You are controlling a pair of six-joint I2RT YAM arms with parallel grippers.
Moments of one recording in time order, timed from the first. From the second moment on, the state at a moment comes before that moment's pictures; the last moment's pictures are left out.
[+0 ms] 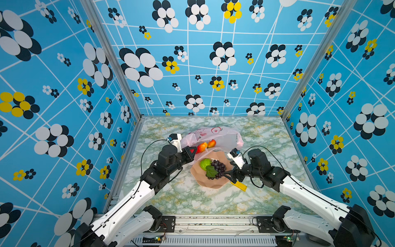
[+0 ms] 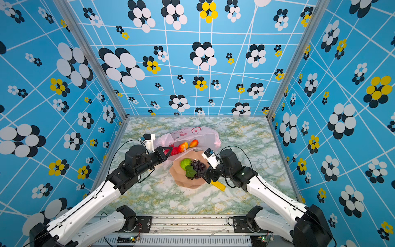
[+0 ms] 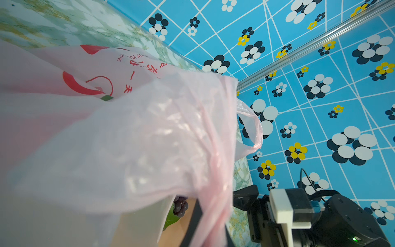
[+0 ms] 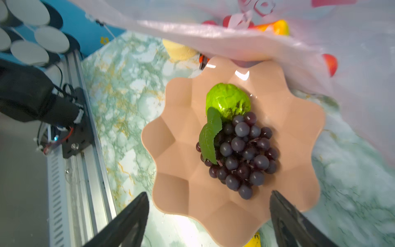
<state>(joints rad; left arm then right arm) -0.56 0.93 0.74 -0.11 0.12 -0.91 0.69 1.15 0.71 -0.29 -0.34 -0.09</state>
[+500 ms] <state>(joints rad) -0.55 0.93 0.74 -0.11 0.12 -0.91 0.75 1.57 1.04 -0.33 -0.27 -0.25</state>
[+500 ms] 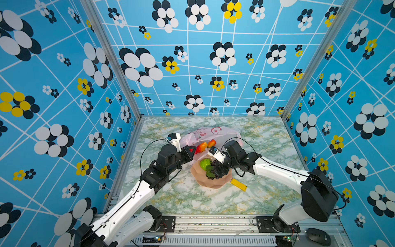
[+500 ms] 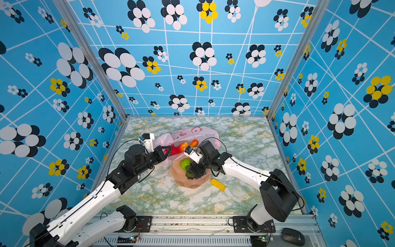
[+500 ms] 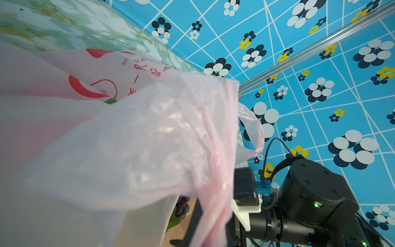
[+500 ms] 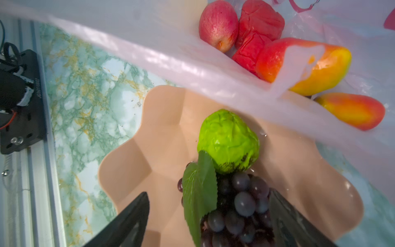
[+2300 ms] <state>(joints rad) -0.51 0.93 0.70 -0.07 0.14 -0.96 0.74 1.75 1.21 -0.28 -0.40 -0.17</state>
